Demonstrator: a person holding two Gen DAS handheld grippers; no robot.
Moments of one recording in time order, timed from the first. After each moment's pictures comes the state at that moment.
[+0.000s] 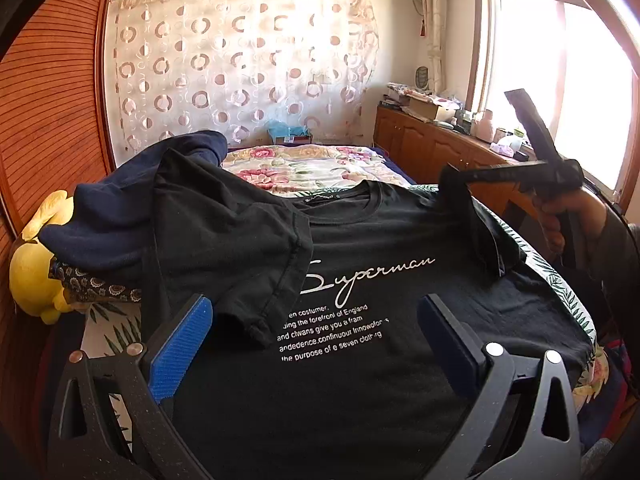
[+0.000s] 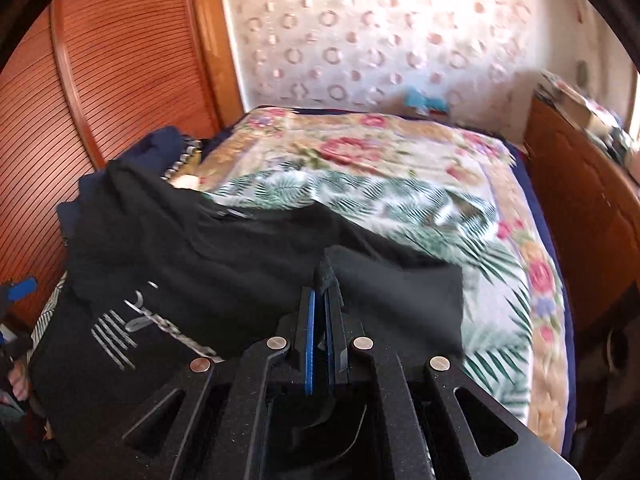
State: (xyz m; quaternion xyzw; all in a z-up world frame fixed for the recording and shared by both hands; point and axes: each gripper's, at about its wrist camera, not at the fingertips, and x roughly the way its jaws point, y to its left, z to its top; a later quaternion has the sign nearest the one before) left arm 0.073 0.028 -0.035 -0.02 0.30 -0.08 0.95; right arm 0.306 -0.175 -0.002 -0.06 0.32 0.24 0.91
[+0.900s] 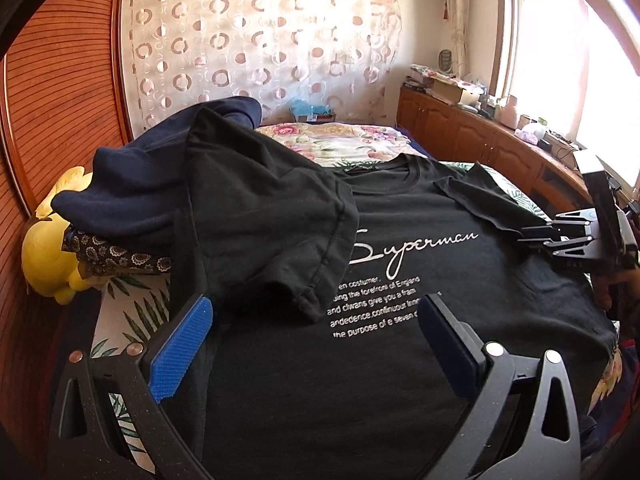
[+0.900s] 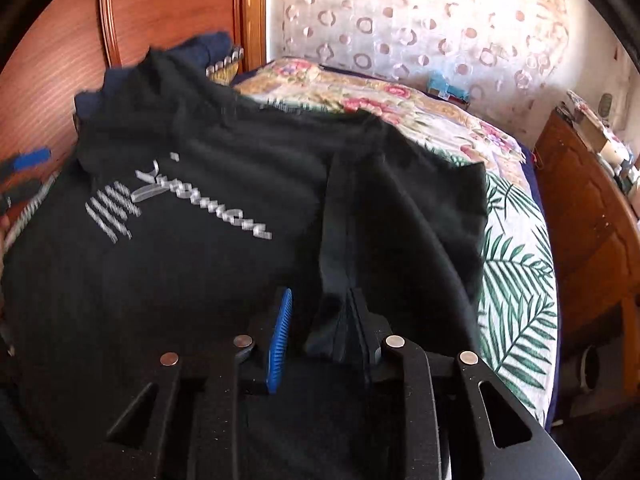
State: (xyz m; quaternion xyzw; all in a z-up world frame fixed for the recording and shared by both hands) left arm 0.082 0.054 -0.061 -0.01 0.34 -0.04 0.94; right arm 0.242 -0.163 -0.086 -0.17 0.36 0.23 0.89
